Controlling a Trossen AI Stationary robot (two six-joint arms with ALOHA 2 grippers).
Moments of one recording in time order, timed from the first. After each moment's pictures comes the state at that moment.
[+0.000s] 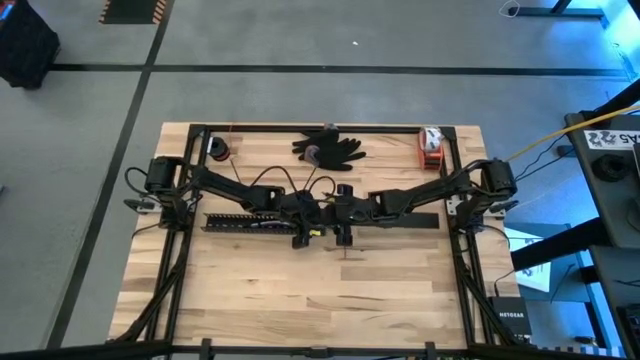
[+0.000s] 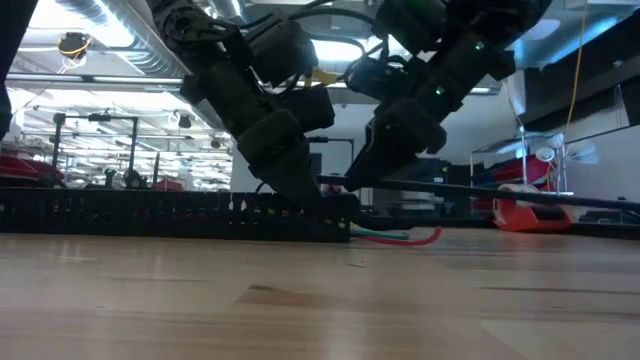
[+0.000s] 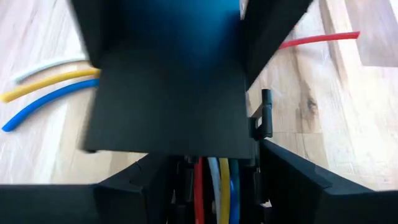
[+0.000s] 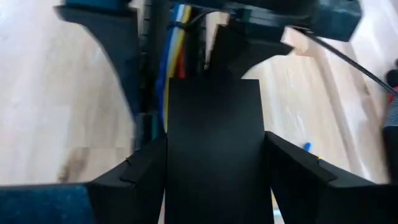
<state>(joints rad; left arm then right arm) 0.01 1.82 0.96 0.02 0.02 -0.02 0.08 1.73 0.94 -0.03 0.18 -0.06</state>
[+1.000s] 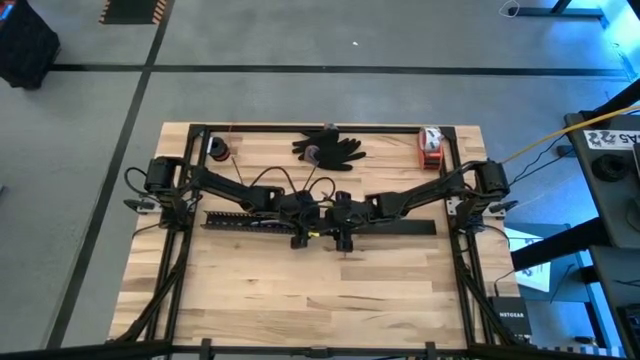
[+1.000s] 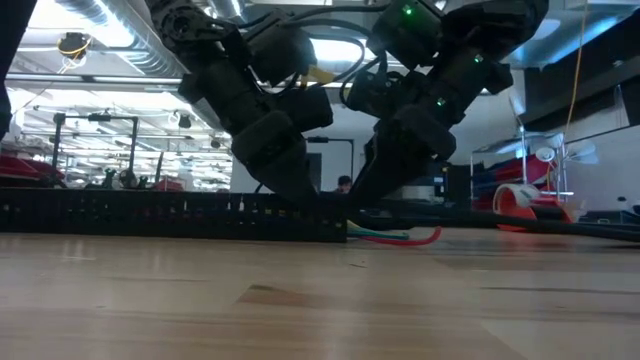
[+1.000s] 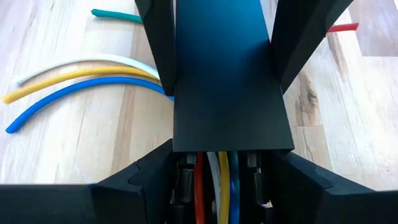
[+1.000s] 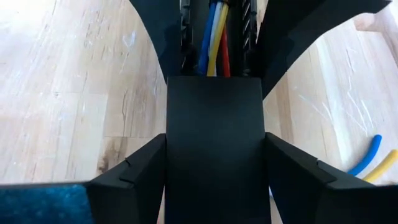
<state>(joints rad) 0.01 1.82 0.95 0.02 0.02 0.02 0.07 1.80 0.94 -0.01 0.05 0.02</state>
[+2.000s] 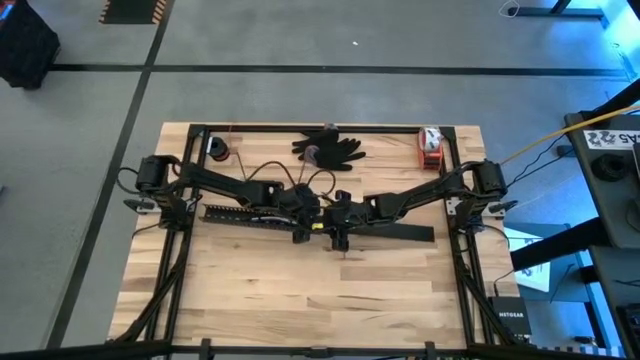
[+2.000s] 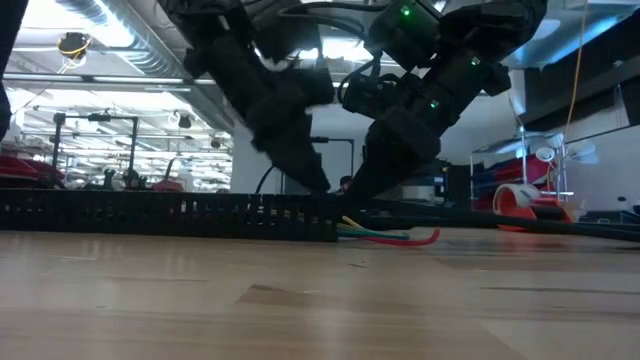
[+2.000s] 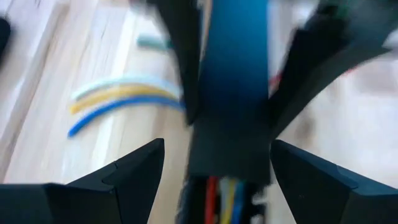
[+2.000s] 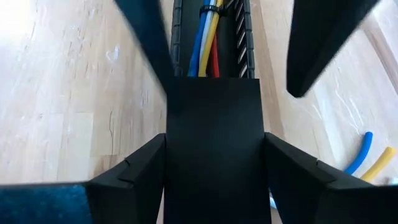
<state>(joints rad) 0.02 1.75 1.02 -0.12 -0.04 -0.03 0.07 1.82 0.94 0.01 0.11 0.08</state>
